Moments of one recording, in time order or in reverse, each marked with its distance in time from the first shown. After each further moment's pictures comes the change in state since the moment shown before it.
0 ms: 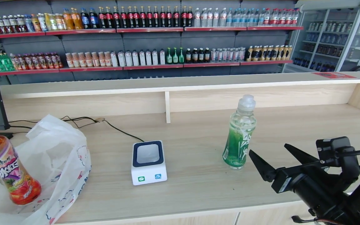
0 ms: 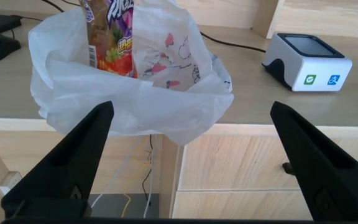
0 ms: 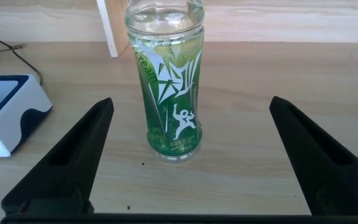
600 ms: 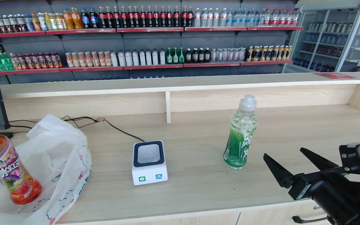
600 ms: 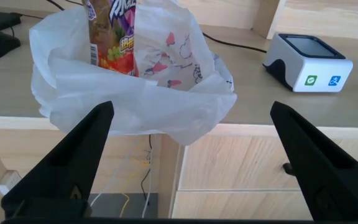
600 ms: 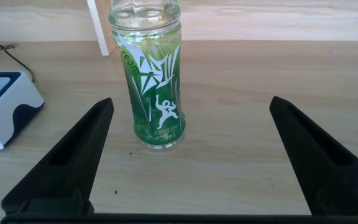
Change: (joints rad) left arm 0.000 0.000 0.000 0.001 0.000 -0.006; right arm -0.054 -0.089 0.086 0.000 0.002 -0.003
